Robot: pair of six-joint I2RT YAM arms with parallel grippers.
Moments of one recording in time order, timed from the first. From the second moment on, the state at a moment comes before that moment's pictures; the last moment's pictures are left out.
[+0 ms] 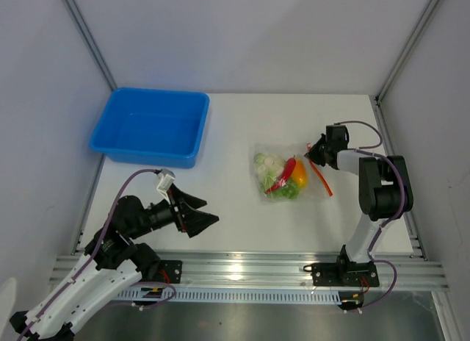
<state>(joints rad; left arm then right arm) -0.70 0.31 0.52 -0.31 0.38 -0.58 0.08 1.85 1.01 0.06 -0.13 0.73</state>
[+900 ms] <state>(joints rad) -0.69 0.38 0.49 -0.26 0.34 -0.65 0.07 1.24 0.96 -0.20 0.00 0.57</state>
